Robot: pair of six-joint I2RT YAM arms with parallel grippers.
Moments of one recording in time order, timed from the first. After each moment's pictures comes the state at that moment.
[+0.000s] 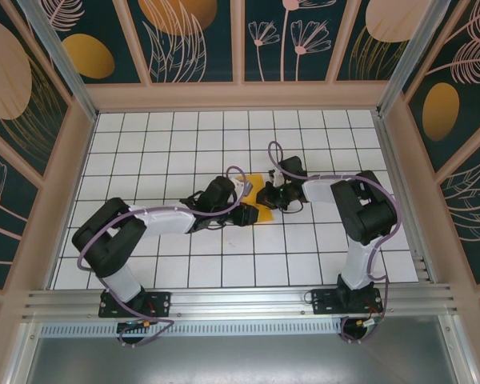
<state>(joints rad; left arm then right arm) -0.80 1.70 0.82 0.17 0.36 -0.56 0.45 1.88 0.92 -0.07 -0.60 0.68</state>
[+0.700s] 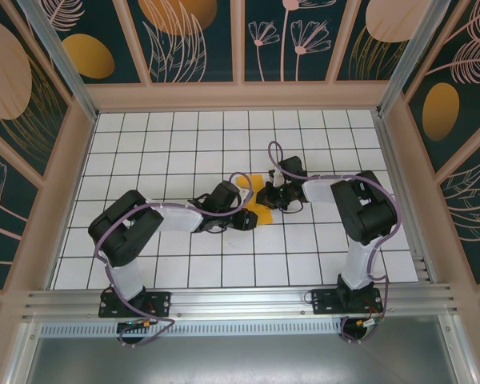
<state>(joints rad) -0.80 1.82 0.83 0.15 0.34 -0.55 0.45 1.88 0.92 -0.07 -0.60 0.68</state>
